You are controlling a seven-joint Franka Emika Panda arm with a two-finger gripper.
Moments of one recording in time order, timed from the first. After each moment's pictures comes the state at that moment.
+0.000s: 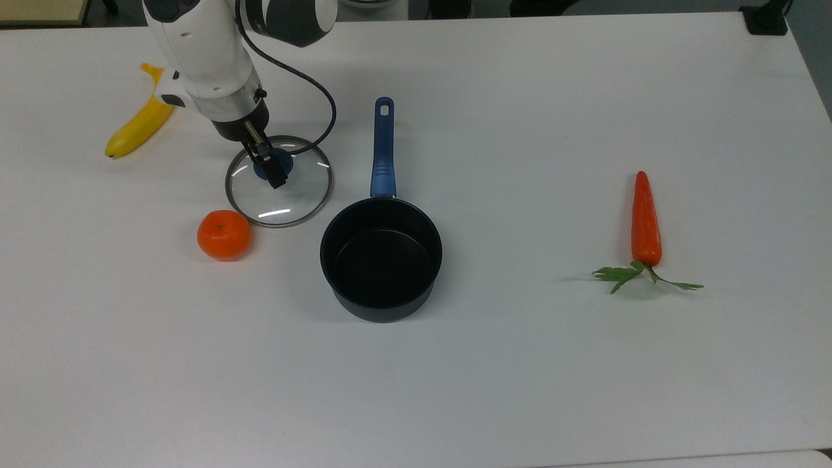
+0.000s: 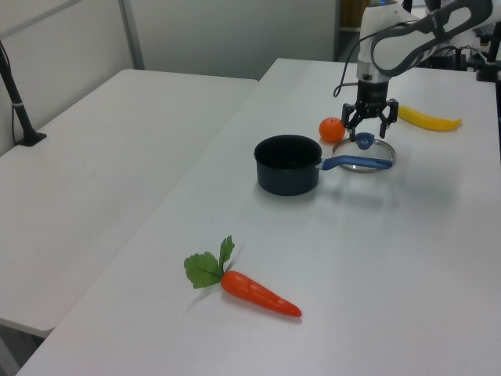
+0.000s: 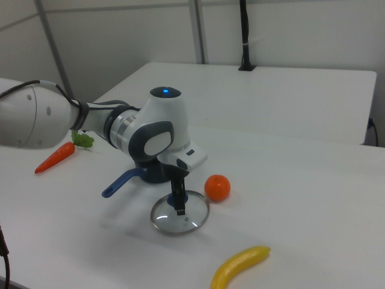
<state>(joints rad) -0.02 0.30 -0.16 -1.91 0.12 2.20 0.69</state>
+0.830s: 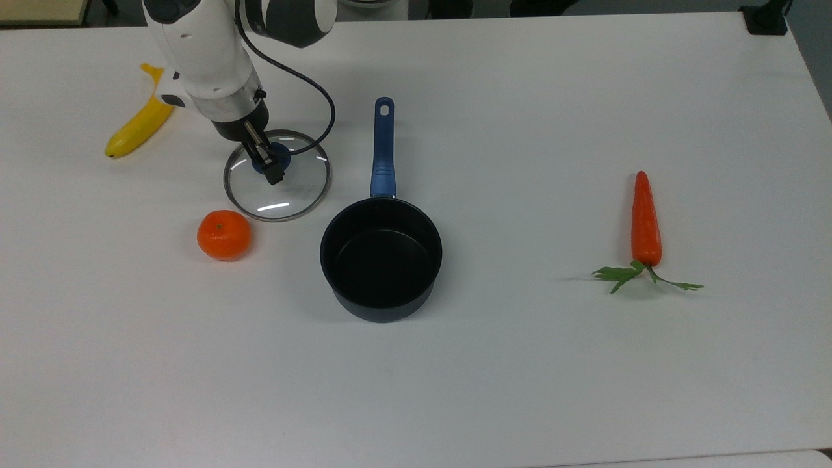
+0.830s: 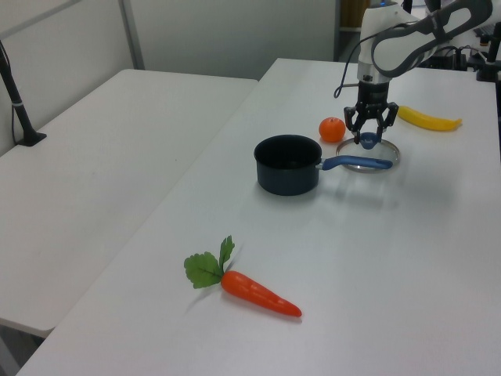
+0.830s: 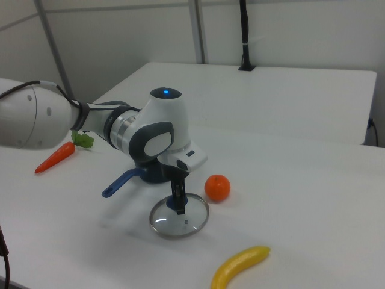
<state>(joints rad) -0.02 0.30 -0.16 -1.92 0.12 2.20 0.69</state>
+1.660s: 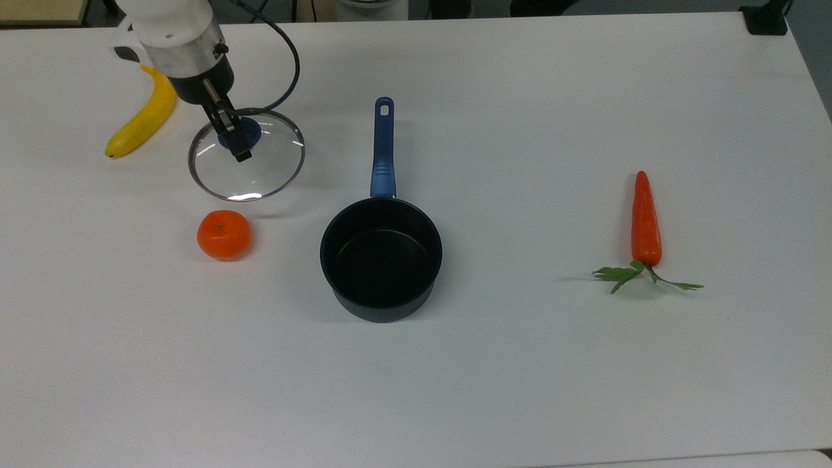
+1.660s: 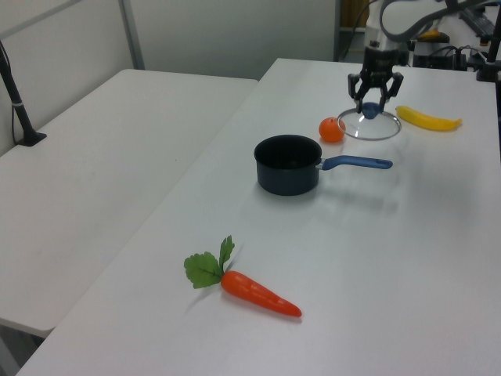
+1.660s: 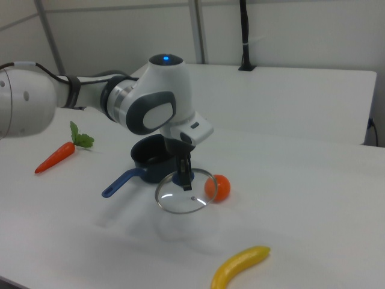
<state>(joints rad) -0.05 0.22 -0.18 -1.83 0.12 2.10 0.68</state>
